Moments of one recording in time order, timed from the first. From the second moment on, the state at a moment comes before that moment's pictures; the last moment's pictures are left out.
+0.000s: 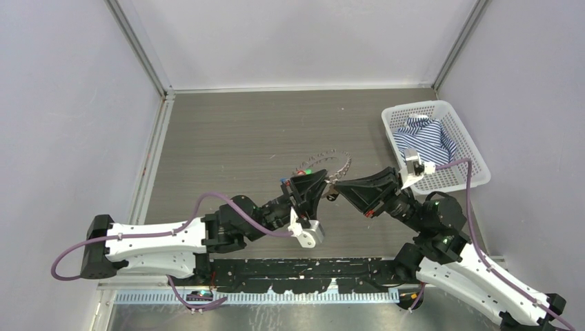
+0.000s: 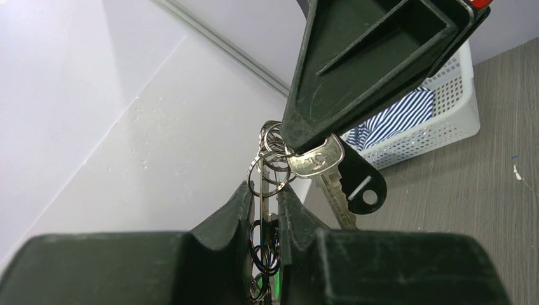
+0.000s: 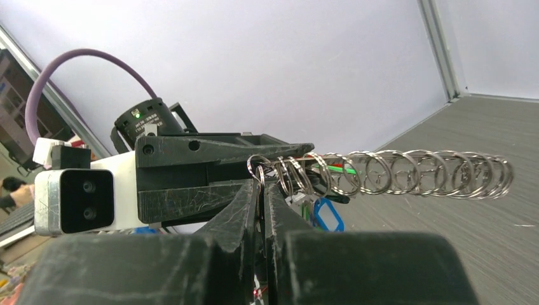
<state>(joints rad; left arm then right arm) -1.39 1.02 0.81 0.48 -0.26 1.02 0.86 0.44 0.56 0.31 -0.23 0.66</state>
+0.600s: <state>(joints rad) -1.40 1.03 0.80 0.52 -0.24 0.94 0.86 0.42 0.48 0.47 -0.20 0.69</state>
